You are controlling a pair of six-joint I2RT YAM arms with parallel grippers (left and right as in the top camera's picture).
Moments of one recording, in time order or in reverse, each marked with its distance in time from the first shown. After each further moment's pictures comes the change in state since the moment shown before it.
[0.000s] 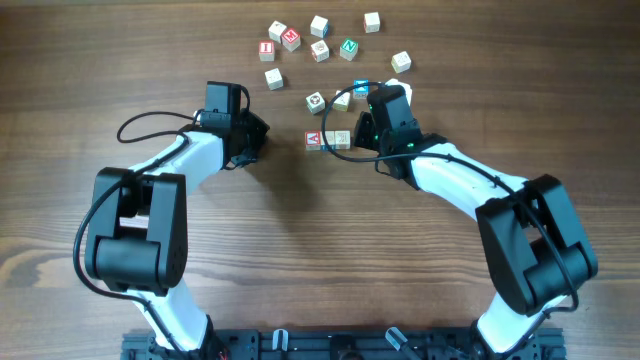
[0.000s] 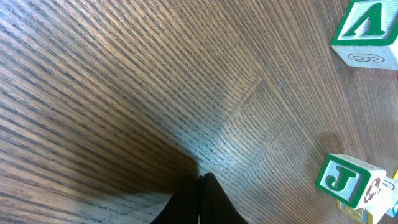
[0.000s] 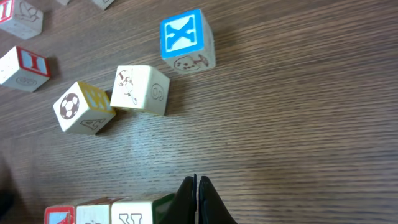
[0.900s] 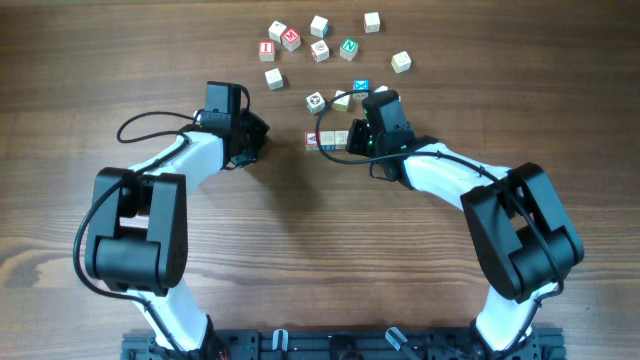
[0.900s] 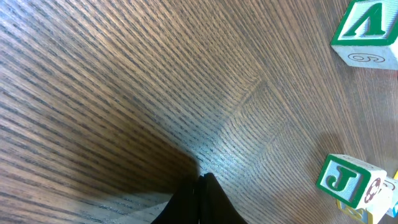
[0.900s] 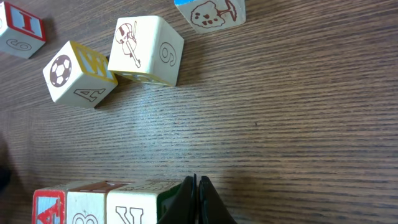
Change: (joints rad) left arm -0.001 0.000 0.000 0.000 -0.001 0.000; right arm 0.008 0.070 0.000 0.040 -0.093 -0.003
